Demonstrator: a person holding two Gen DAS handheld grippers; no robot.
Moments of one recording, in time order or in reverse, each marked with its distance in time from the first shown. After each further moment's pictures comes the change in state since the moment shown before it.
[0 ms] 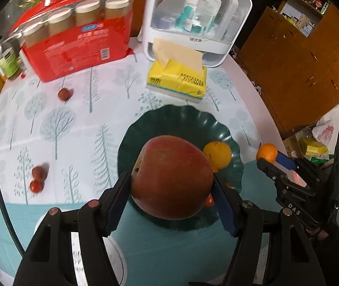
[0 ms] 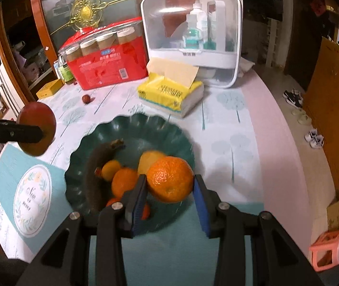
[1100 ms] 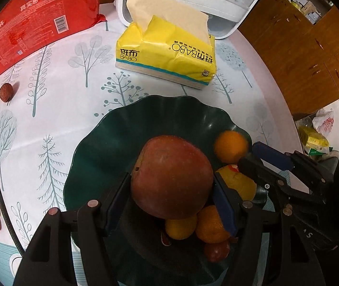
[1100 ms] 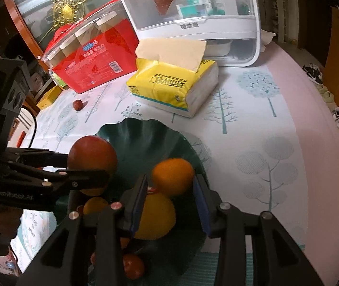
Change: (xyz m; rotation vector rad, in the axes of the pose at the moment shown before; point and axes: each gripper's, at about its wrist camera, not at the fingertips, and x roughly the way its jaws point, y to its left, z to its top) left arm 0.135 -0.009 0.037 0.000 0.151 -0.064; right arm 0.095 -0.020 0.028 0.110 0.098 0.158
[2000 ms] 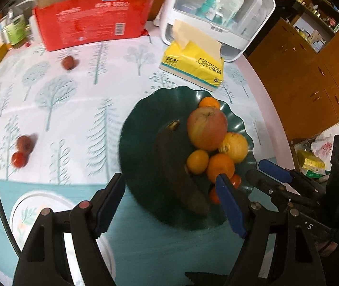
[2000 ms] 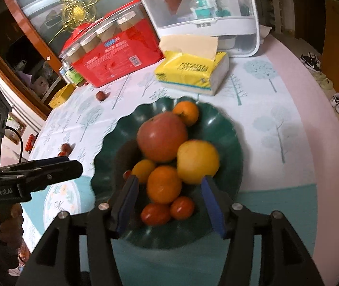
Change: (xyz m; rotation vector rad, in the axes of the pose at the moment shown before) left arm -0.100 0.035 -0.096 -0.128 -0.152 0.021; right arm -0.049 0.052 -0.043 0.058 0.020 0.020
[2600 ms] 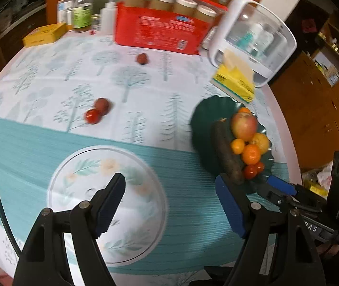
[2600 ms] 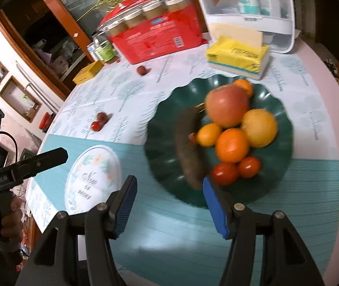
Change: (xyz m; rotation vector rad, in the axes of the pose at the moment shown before) left arm -0.082 0.083 -0.078 -0.173 -0.130 0.080; right arm -0.010 0.080 -0.042 -0.087 0.063 0.073
